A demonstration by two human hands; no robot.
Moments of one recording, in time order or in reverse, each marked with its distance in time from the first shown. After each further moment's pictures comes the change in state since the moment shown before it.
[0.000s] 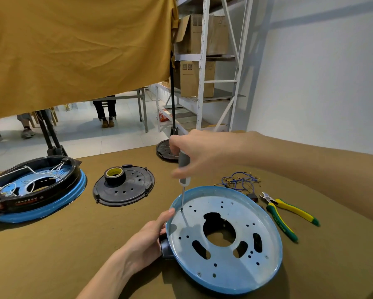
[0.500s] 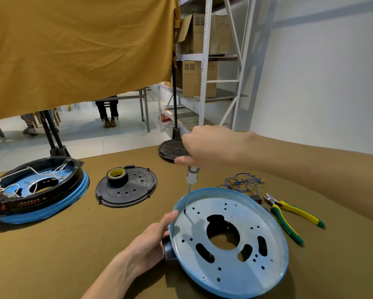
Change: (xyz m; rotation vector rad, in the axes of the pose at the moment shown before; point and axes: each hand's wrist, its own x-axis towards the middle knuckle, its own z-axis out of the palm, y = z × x) left_hand 0.000 0.000 -0.001 0.031 0.017 -0.018; right_hand 0.014 0.004 0.002 -0.262 0.049 0.078
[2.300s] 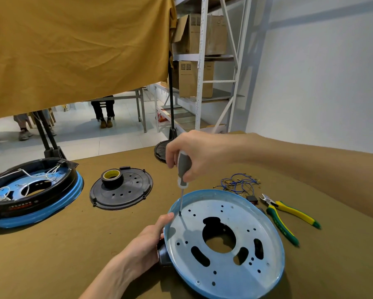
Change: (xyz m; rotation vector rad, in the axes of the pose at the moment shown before) left_hand 0.000 0.000 0.005 0.037 0.055 -0.062; right_hand -0.005 0.009 -0.003 0.475 -0.089 -0.215
